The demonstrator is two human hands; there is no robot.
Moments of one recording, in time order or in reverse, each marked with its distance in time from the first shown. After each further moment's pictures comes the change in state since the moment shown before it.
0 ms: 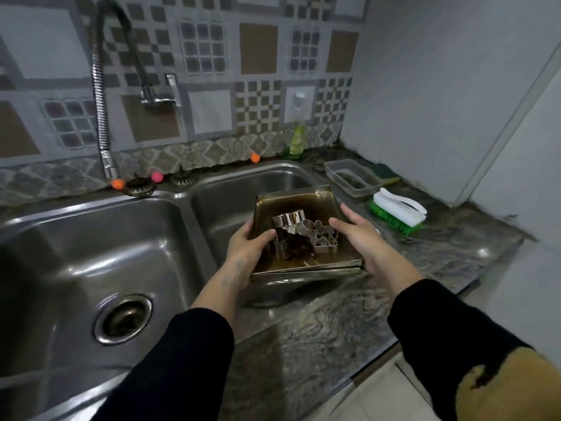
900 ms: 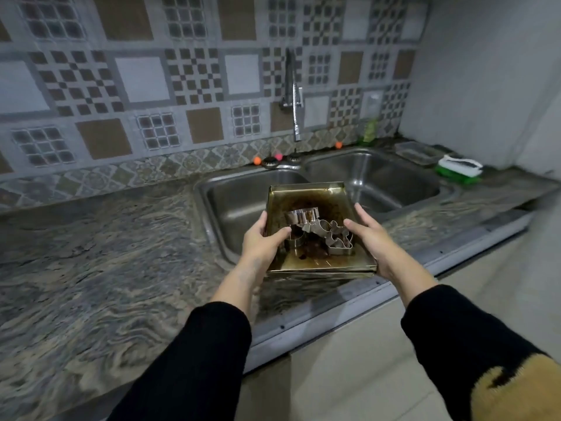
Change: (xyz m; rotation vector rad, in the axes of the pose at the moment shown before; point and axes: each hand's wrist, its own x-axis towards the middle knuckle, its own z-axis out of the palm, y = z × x) left_hand -0.269 -0.027 -0.306 0.037 0.016 0.150; right_hand -0.337 0.024 0.232 0.077 -0.099 -0.100
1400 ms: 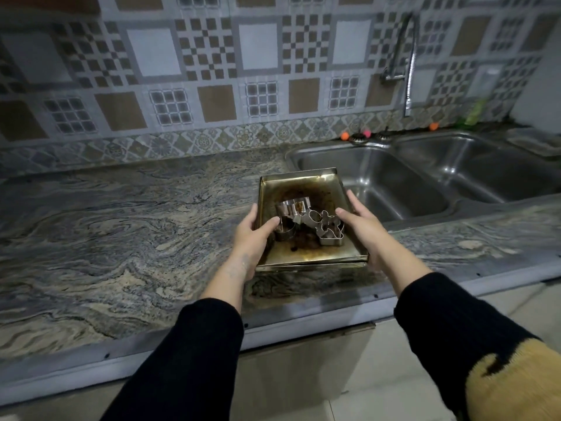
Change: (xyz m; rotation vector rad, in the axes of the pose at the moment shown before) left_hand -0.078 -0.022 -0.209 -0.065 0.278 -0.044; right_hand -0.055 -0.005 0.206 -0.042 -0.252 -0.016
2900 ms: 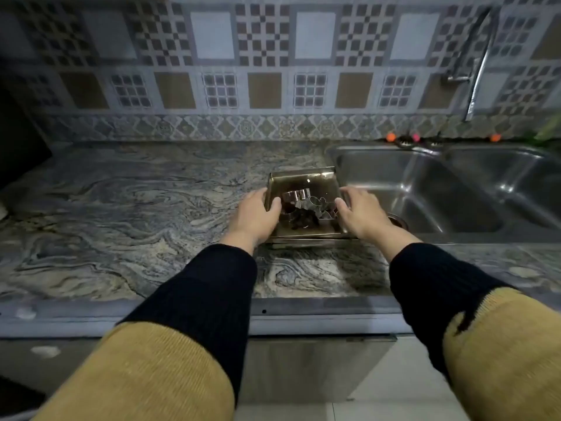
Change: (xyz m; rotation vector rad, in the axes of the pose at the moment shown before) left_hand 0.002 0.028 -0.039 0.893 0.226 0.156; right_hand 0.053 -0.004 0.049 -0.959 -0.059 -0.380
